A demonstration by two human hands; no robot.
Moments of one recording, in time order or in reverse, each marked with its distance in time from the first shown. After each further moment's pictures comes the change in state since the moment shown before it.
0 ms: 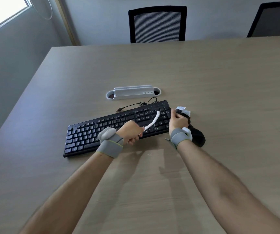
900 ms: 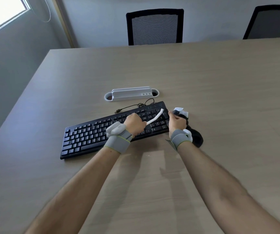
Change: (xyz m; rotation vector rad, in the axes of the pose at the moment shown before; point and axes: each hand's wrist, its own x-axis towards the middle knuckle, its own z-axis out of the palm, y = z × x) left_hand -0.003 0.025 0.002 0.173 0.206 0.127; right_hand 0.000 -0.001 -0.004 0.112 -0.043 0.108
